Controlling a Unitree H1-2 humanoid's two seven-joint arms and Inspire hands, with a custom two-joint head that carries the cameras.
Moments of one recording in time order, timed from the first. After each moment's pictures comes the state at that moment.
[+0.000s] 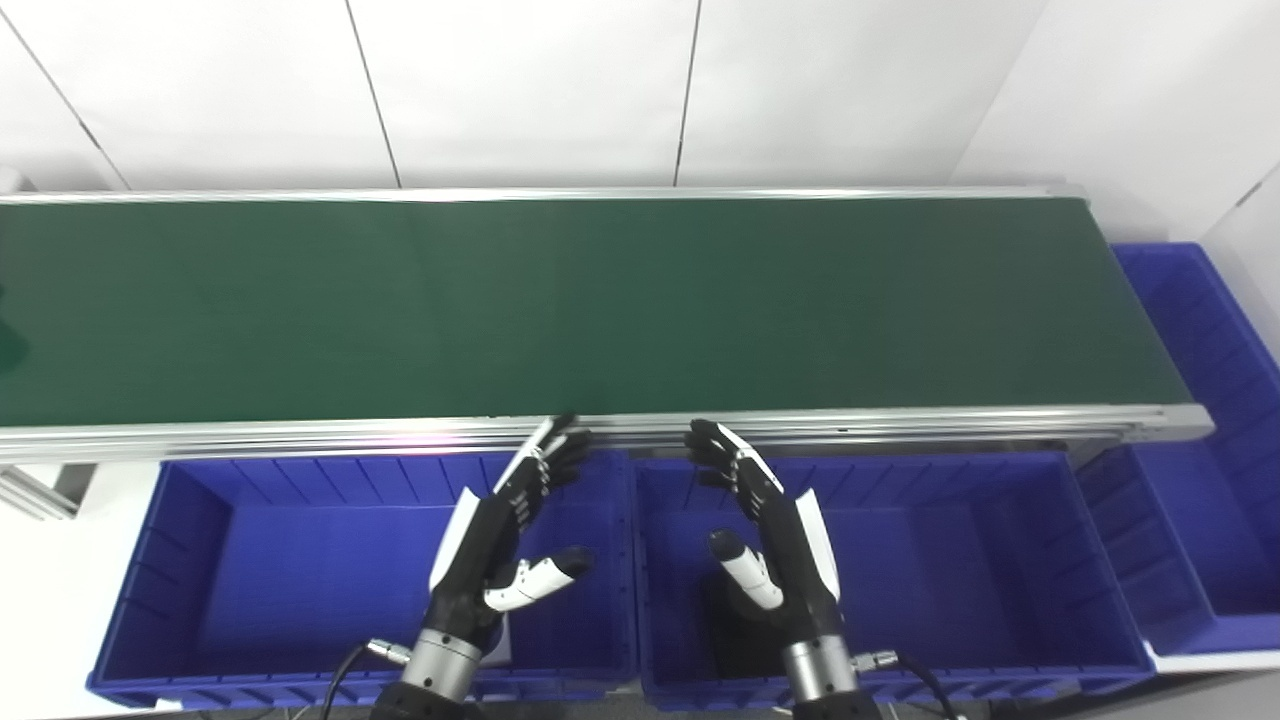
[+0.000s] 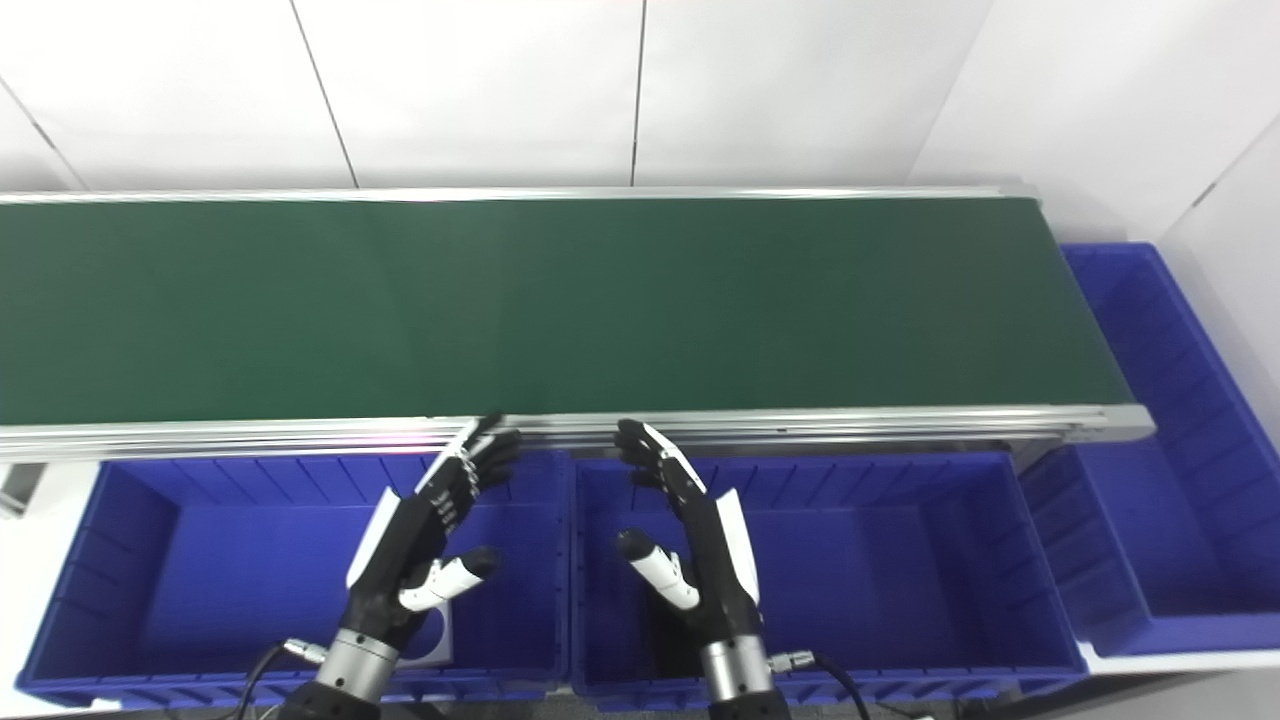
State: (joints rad) left arm 0.18 0.06 -0.38 0.20 0.05 -0.43 -0.05; right arm 0.25 -0.04 0.30 0.13 -0.25 -0.42 -0.22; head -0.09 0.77
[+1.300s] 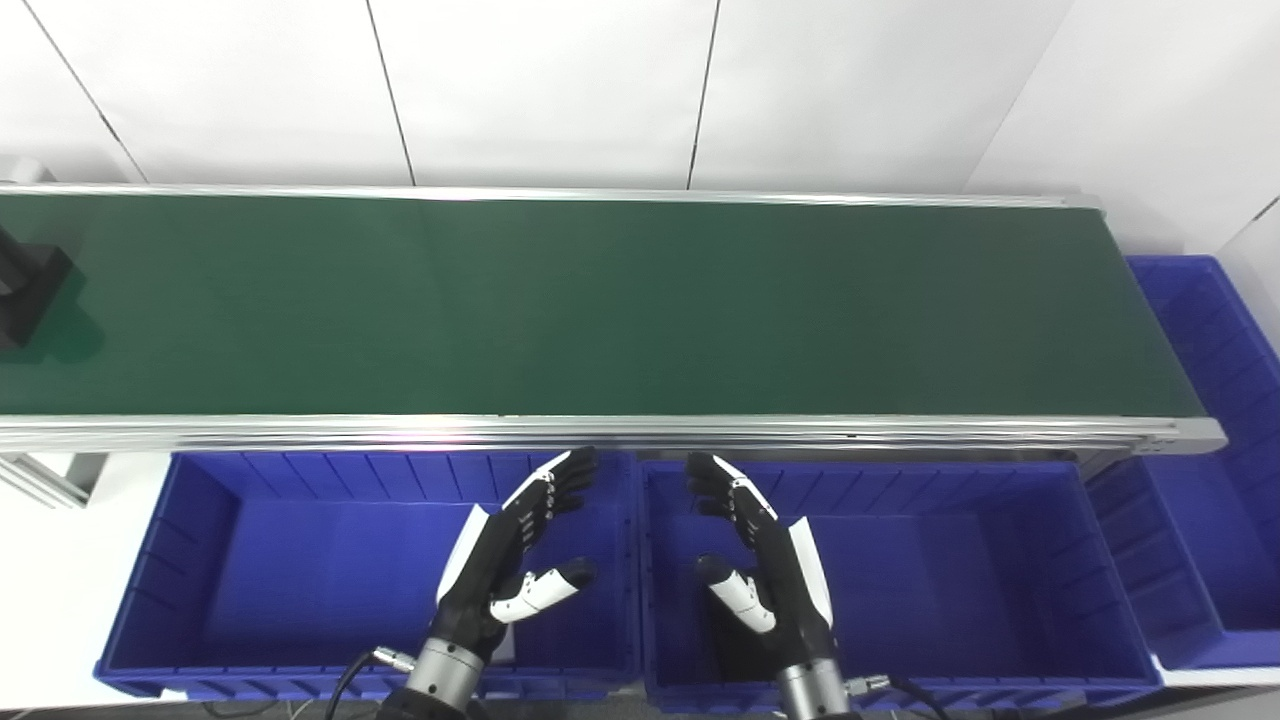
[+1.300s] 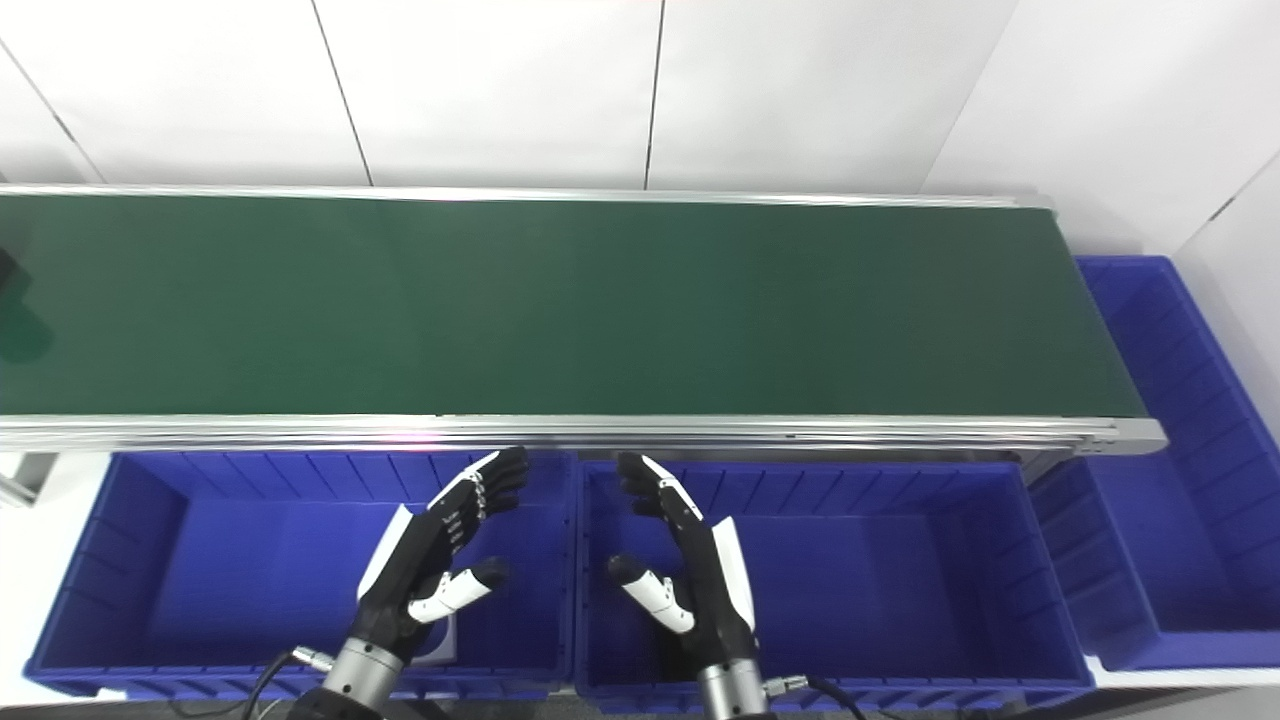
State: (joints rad) left arm 0.17 0.06 -0.38 0.26 0.06 -0.43 -0.03; right arm 0.21 -0.11 0.45 0.22 -0.23 -0.42 -0.38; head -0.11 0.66
